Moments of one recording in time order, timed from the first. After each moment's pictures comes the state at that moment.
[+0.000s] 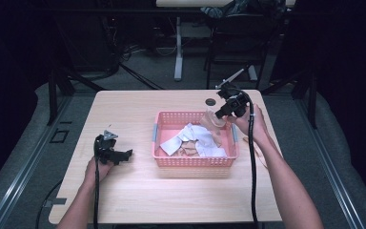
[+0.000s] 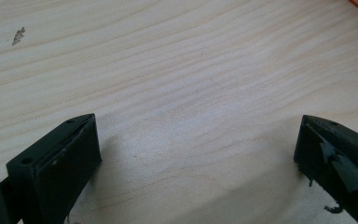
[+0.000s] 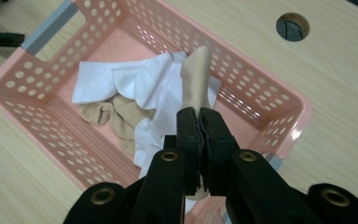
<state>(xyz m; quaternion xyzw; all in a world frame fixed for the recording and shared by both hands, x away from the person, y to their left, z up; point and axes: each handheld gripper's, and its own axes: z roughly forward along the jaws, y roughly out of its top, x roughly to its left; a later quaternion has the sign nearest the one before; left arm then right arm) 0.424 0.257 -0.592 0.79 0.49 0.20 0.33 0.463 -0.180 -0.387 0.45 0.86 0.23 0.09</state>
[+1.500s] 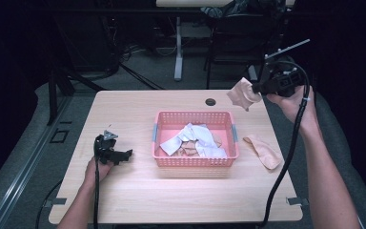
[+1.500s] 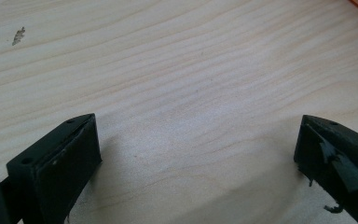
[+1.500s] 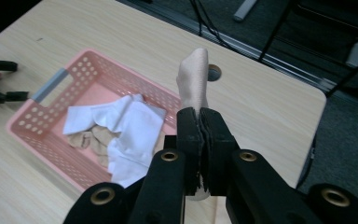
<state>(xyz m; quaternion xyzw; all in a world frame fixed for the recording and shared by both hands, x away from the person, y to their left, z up) 0.424 0.257 -0.592 0.79 0.49 0.20 0.33 0.427 -0.271 -0.286 0.47 0.80 0.32 0.17</state>
